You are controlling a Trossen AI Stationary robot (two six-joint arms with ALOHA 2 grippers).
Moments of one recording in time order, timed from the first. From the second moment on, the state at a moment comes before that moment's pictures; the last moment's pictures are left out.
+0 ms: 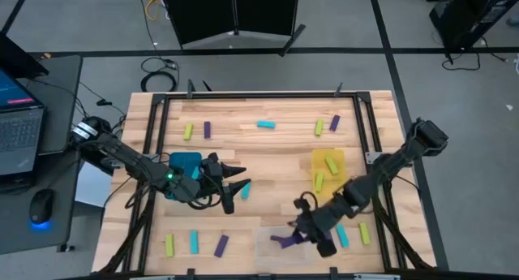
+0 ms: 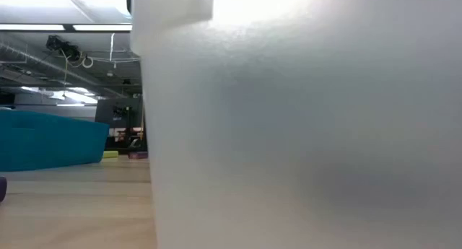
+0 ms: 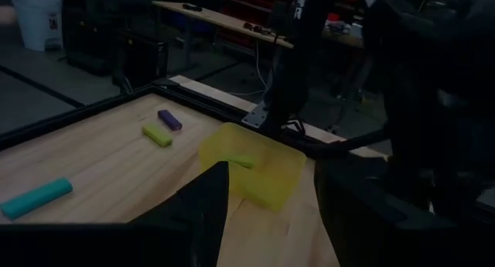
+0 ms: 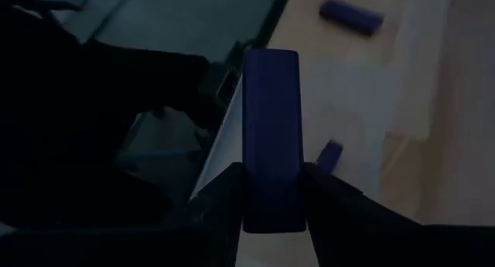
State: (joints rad) left arm -0.50 1.33 0.82 0.35 -0.83 -0.42; right arm 0.60 1.54 1.01 -0.18 -0.03 0.35
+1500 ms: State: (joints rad) left arm -0.31 1.80 1.23 -0.58 -0.59 -1.16; right arm 0.62 1.11 1.01 -0.45 0.69 0.24
